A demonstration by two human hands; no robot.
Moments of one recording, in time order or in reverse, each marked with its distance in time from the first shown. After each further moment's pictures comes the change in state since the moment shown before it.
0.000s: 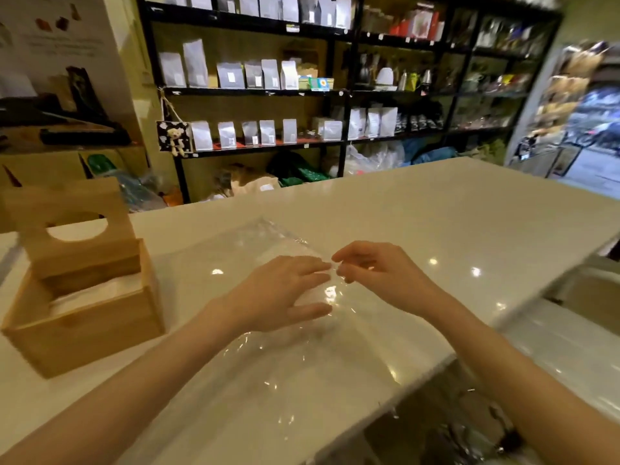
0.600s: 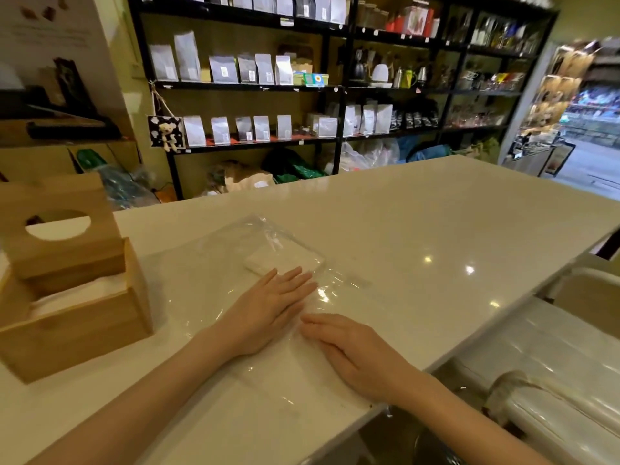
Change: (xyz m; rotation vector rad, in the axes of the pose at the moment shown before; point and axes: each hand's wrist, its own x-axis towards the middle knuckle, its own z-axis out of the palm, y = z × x) left_hand -0.005 -0.024 0.064 -0.183 0.119 -0.052; right_hand -0.045 0.041 0.066 -0.249 -0.176 -0.269
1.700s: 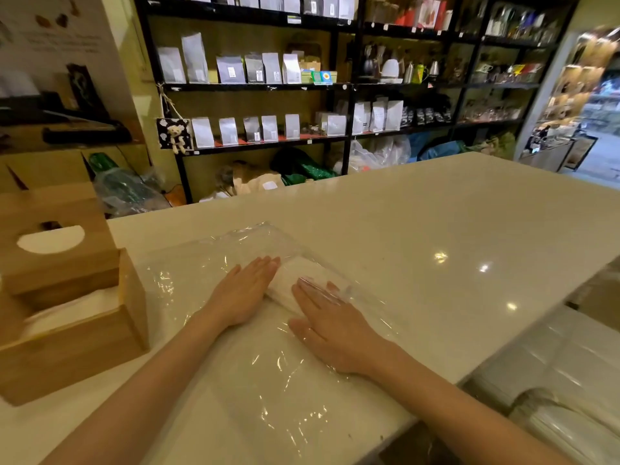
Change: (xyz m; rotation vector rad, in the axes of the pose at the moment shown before) left_hand 0.025 -0.060 -0.005 0.093 -0.155 -0.452; right_hand 0.066 0.010 0.006 -0.244 -0.108 0.092
